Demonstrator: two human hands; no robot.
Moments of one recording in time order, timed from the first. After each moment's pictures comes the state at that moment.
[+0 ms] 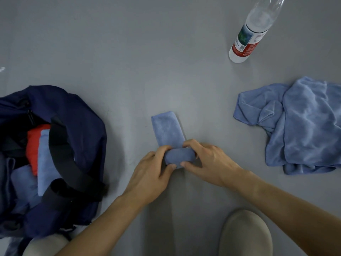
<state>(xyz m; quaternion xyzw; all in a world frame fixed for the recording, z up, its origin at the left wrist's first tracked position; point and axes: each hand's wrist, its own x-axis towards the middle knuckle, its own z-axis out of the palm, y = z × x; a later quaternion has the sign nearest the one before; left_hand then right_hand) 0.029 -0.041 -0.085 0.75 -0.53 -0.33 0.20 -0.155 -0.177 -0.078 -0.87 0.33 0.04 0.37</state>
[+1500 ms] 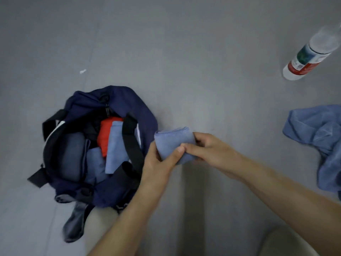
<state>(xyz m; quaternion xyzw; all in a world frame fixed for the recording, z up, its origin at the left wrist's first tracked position) 0.077 -0.011 0.021 0.72 -0.11 -0.41 0.54 -0.022 -0.146 -0.007 -0.57 0.32 0.00 0.75</state>
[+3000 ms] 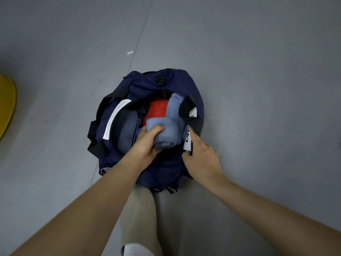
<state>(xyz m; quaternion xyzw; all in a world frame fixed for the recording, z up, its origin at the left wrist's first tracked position) 0.234 0.071 -0.013 0.68 0.10 -0.47 0.56 0.079 -0.015 -0.004 -0.78 0.40 0.05 0.48</state>
